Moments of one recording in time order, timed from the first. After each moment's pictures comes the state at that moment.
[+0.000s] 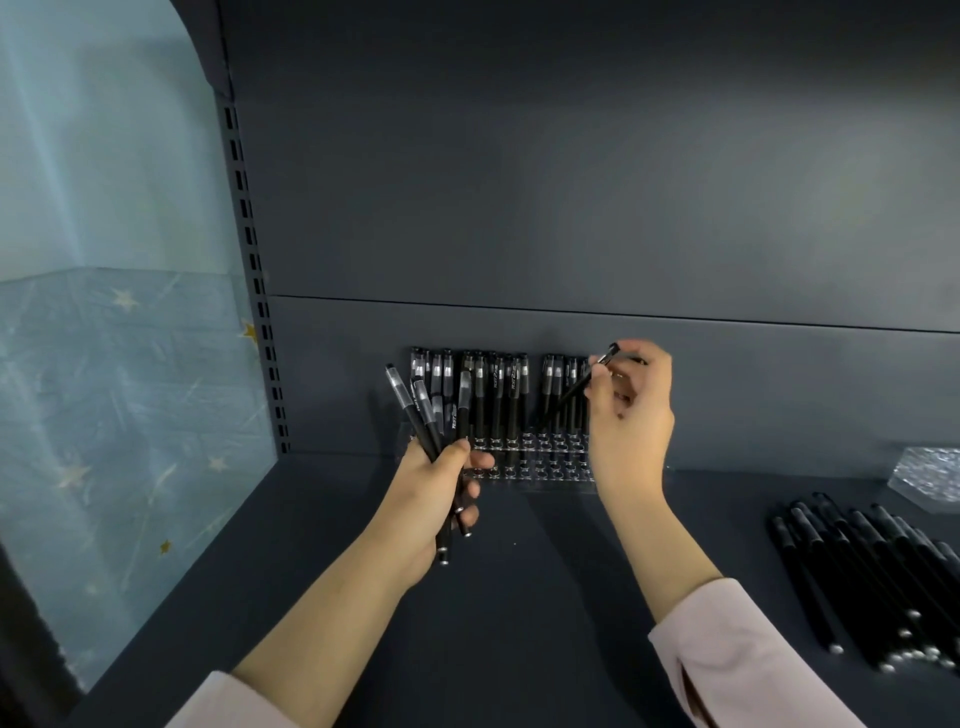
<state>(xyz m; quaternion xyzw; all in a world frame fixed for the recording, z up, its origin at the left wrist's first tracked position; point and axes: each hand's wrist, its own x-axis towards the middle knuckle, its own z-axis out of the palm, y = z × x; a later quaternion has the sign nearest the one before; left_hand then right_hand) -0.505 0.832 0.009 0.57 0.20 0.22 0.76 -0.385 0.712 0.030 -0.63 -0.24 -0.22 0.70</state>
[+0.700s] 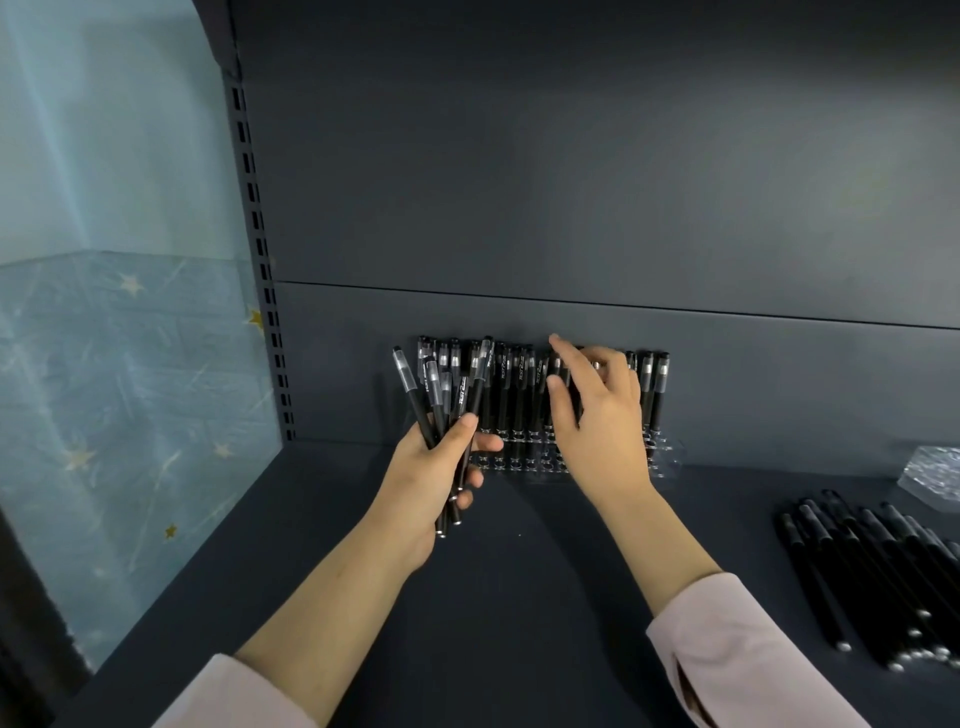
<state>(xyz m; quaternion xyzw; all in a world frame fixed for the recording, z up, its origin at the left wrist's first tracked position) -0.510 0.836 0.011 0.59 0.18 0.25 0.75 -0.375 0.725 0.013 -0.77 -0.36 -0.35 0.39</state>
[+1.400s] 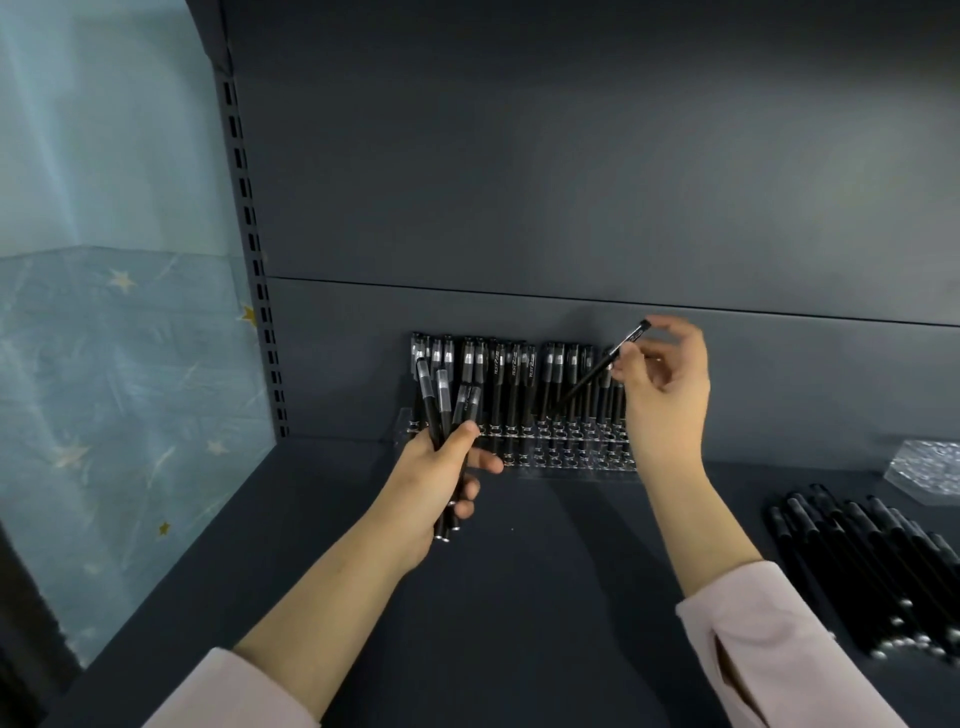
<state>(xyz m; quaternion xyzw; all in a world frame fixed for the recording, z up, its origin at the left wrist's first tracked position) -0.505 0.833 0.006 0.61 0.20 0.19 0.74 -0.368 0.689 0.042 -0.62 -0.25 -0.20 0.72</state>
